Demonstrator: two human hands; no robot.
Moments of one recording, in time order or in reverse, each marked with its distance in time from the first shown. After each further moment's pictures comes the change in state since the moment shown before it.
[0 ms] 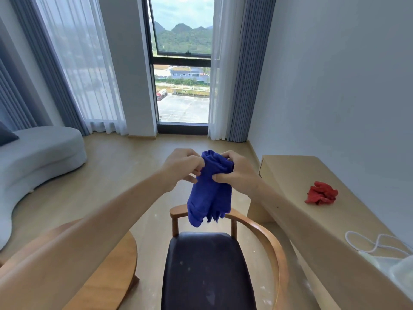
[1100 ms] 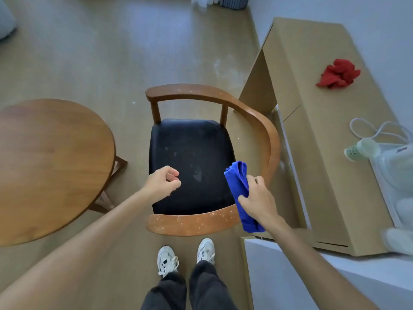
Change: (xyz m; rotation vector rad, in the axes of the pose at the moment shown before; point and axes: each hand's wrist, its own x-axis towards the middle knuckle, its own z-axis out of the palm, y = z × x) left_hand -0.059 -0.348 0.125 0.241 -0.259 -0.437; right_hand -0.223 0.263 0.113 -0.663 -0.095 0.700
